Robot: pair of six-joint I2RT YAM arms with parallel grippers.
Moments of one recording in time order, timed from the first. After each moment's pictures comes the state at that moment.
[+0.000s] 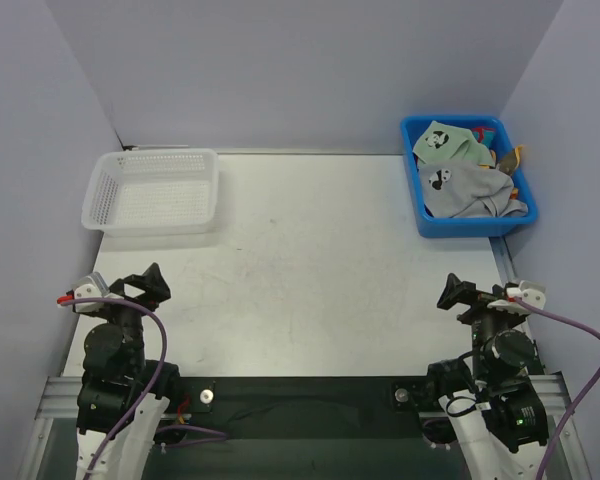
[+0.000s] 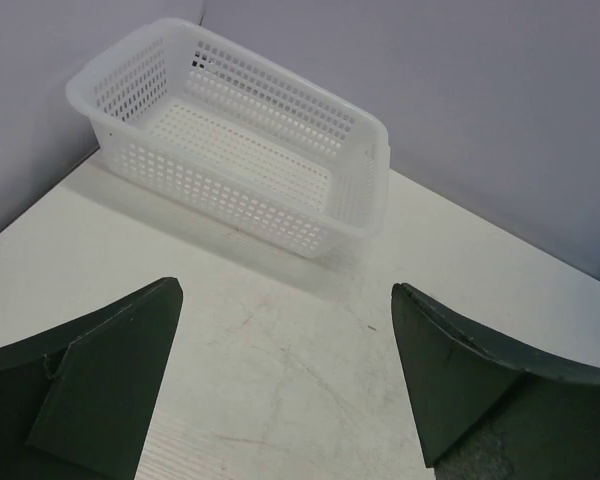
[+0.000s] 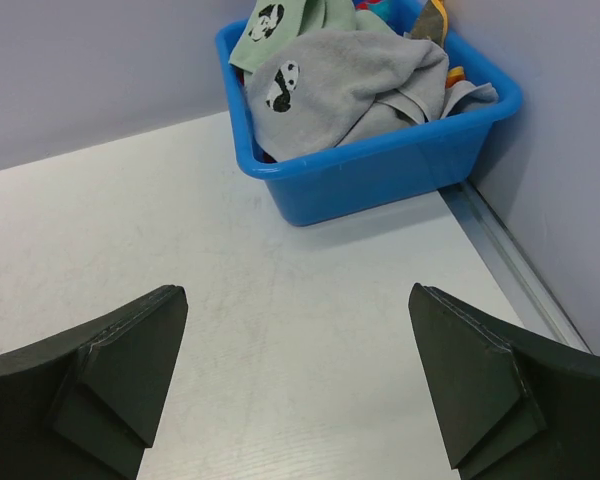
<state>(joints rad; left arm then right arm) -0.20 0.01 0.50 -0.47 -0.46 -0.42 0.21 0.01 0.58 -0.62 0.41 0.15</state>
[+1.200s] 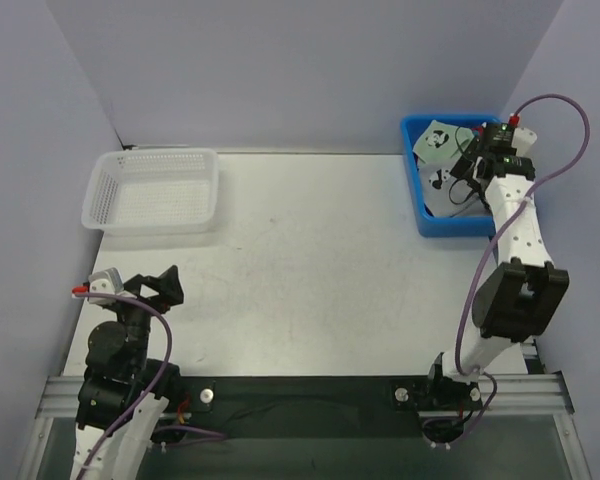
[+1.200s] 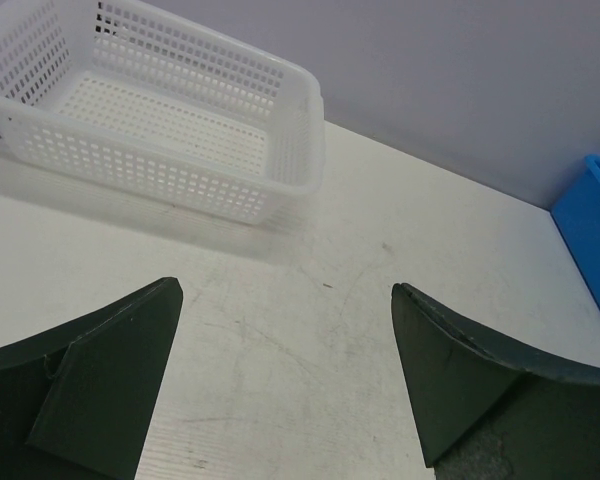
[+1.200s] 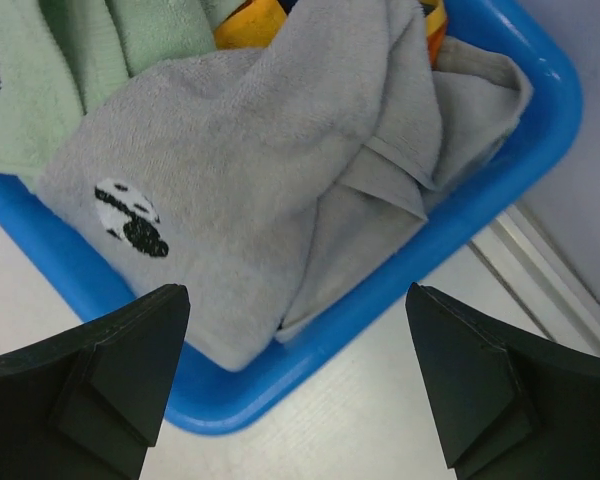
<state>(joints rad) -0.26 0.01 0.48 -0.46 -0.34 -0.41 -0.15 1.66 1.60 -0.73 0.39 0.40</state>
